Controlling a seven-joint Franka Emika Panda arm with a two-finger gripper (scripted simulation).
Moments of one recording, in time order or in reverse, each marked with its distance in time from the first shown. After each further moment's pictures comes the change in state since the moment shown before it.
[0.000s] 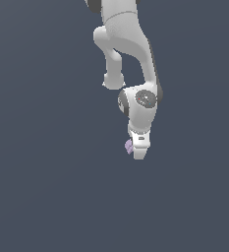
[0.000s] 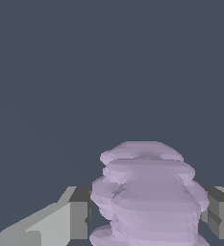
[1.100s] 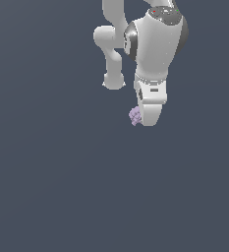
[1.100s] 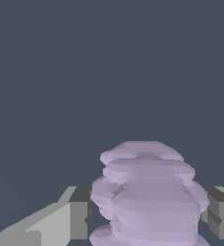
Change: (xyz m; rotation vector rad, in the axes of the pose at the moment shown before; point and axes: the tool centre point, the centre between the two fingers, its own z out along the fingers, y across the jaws) arm 0.004 -0.021 -0.197 0.000 0.001 -0.004
